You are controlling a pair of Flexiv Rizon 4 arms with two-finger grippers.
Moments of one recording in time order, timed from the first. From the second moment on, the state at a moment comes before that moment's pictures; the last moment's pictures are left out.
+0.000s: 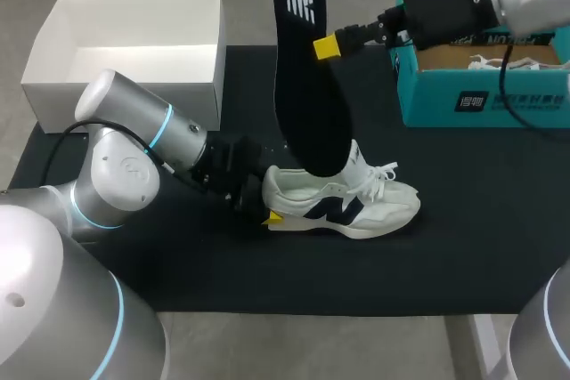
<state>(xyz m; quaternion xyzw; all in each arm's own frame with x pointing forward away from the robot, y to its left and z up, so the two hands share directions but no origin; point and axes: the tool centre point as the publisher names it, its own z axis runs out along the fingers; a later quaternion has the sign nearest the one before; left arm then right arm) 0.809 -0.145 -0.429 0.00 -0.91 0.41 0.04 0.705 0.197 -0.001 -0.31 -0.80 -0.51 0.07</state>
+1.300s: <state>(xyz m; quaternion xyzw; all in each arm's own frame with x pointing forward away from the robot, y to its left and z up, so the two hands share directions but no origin) 0.809 -0.145 -0.429 0.00 -0.91 0.41 0.04 0.625 0.156 0.019 -0.33 -0.79 -0.51 0.08</state>
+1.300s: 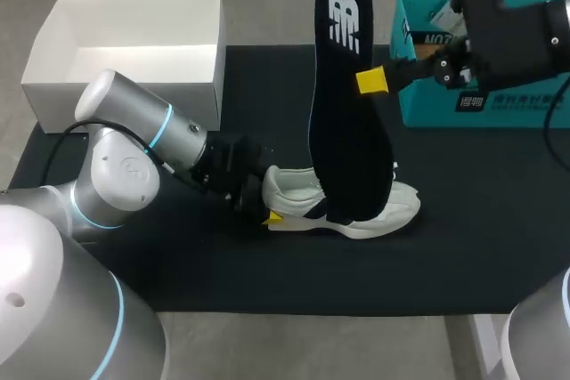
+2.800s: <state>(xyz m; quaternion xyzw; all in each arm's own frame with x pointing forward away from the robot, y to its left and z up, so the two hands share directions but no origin) 0.809 -0.145 -0.429 0.00 -0.91 0.41 0.04 0.588 0.114 0.043 -0.35 -0.77 -0.53 0.06</state>
